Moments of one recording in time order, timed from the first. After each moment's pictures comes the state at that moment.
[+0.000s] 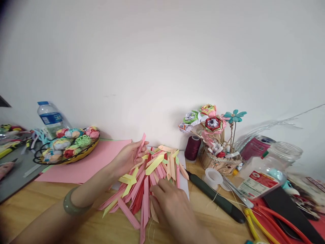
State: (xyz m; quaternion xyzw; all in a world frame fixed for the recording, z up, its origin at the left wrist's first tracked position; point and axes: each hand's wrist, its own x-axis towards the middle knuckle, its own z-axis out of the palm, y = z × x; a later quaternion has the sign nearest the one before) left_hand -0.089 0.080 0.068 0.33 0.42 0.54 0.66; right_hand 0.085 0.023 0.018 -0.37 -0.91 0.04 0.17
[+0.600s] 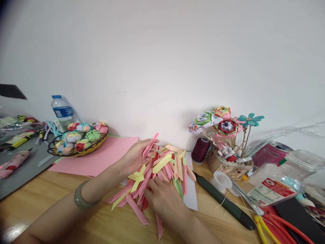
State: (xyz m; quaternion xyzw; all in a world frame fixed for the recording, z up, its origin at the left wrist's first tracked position) left_hand -0.084 0.066 0.086 0.37 0.34 0.53 0.68; right_hand 0.052 0.036 0.013 -0.23 -0.97 -0.08 0.09
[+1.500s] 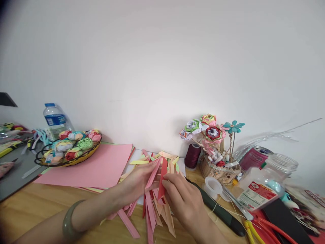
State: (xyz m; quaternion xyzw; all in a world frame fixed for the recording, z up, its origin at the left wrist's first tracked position) left_hand -0.052 0.048 0.055 0.30 0.30 0.49 0.76; right_hand 0.115 0.045 0.034 -0.25 -0.87 -0.19 0.38
